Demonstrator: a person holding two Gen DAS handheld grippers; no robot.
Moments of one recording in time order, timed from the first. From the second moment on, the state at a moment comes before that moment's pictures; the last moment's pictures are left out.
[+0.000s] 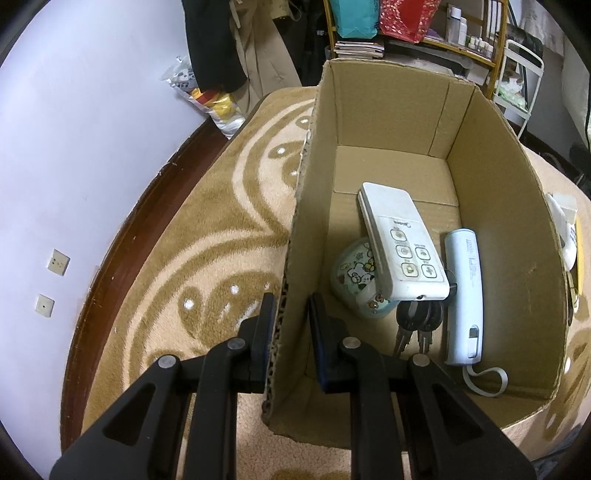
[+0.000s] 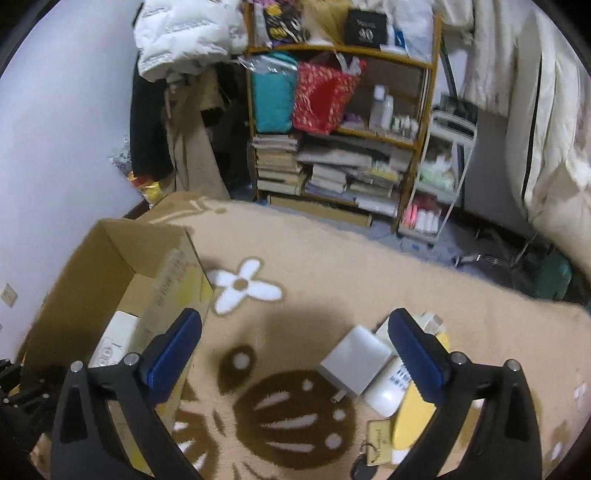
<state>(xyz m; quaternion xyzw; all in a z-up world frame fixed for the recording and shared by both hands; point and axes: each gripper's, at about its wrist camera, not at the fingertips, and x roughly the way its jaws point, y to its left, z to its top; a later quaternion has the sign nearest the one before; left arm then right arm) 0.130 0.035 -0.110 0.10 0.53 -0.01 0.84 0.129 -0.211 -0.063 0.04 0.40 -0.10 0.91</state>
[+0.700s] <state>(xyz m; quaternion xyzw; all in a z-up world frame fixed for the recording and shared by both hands) 0.127 0.036 -0.108 0.10 0.52 -0.01 0.85 0.140 -0.270 -0.137 0.12 0.47 -0.09 0.87</state>
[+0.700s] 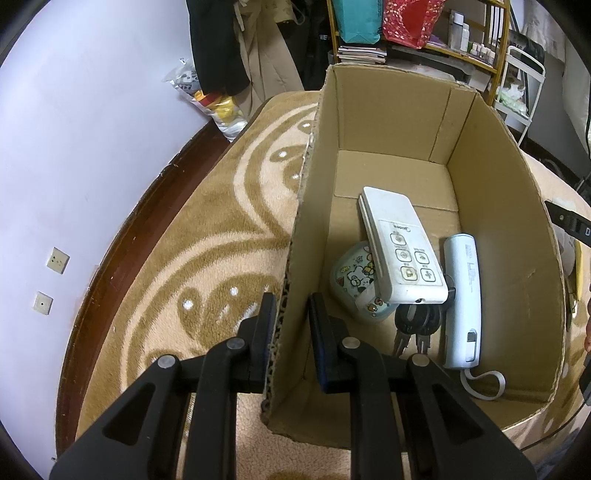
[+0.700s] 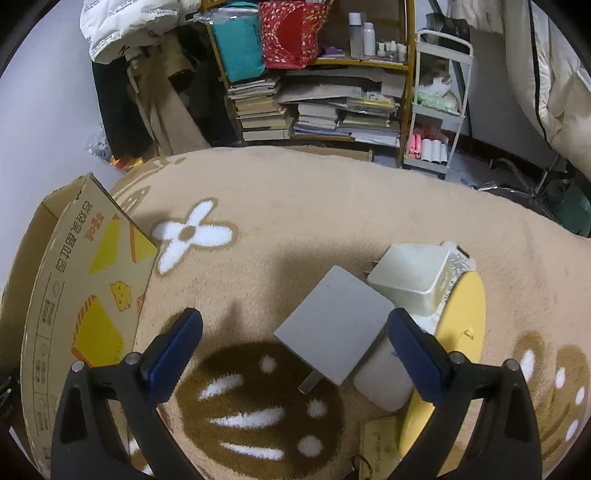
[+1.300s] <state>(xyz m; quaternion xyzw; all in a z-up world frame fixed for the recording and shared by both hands) 0.124 0.036 -0.103 0.10 0.51 0.00 0.85 0.158 -0.279 -0.145 0.14 0.48 -0.14 0.85</state>
